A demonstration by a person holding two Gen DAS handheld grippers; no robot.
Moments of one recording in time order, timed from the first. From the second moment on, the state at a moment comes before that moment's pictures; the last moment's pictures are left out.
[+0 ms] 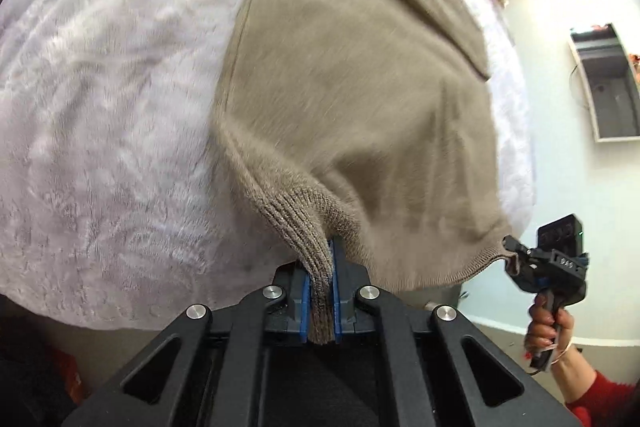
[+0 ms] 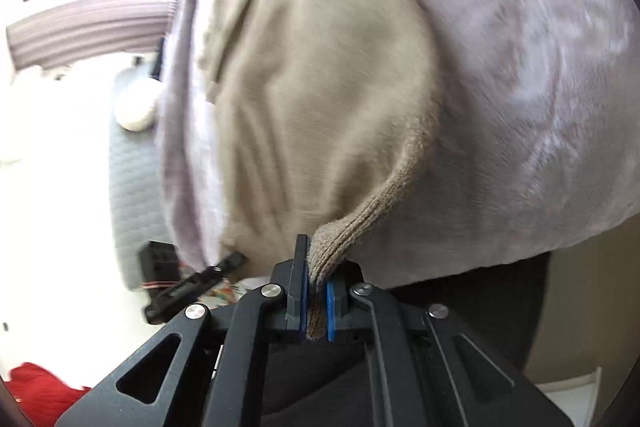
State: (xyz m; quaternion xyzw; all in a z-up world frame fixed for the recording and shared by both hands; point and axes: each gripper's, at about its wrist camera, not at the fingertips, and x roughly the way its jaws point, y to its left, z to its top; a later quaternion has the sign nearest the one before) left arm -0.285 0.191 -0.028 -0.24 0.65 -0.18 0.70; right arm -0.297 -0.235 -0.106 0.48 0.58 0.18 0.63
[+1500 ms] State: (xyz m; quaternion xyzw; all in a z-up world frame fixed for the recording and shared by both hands) left arm 0.115 0.129 -0.062 -0.19 0.56 -0.07 0.80; right arm 0.118 -0.308 -0.162 0.55 0.49 0.18 0.65
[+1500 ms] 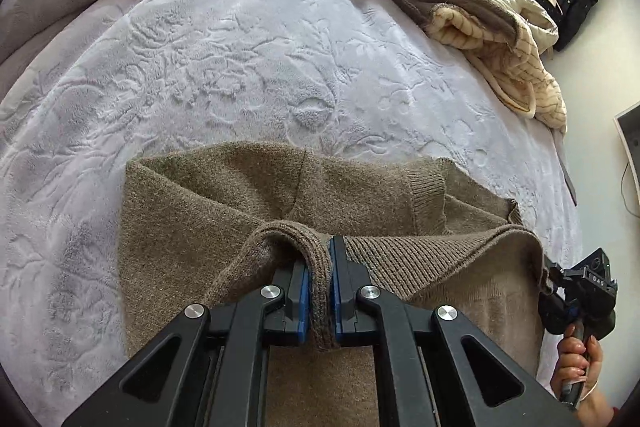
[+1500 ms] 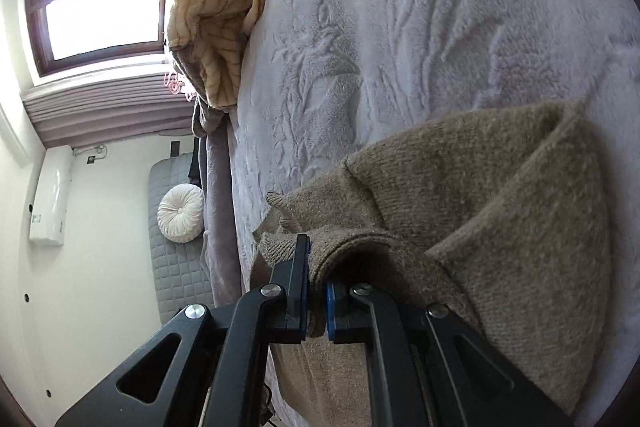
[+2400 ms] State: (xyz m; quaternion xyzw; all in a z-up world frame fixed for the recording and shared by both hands) left arm 0.116 0.134 -0.061 -0.09 0.56 0.02 0.82; right arm 0.118 -0.314 -0.134 0.39 0.53 0.12 0.74
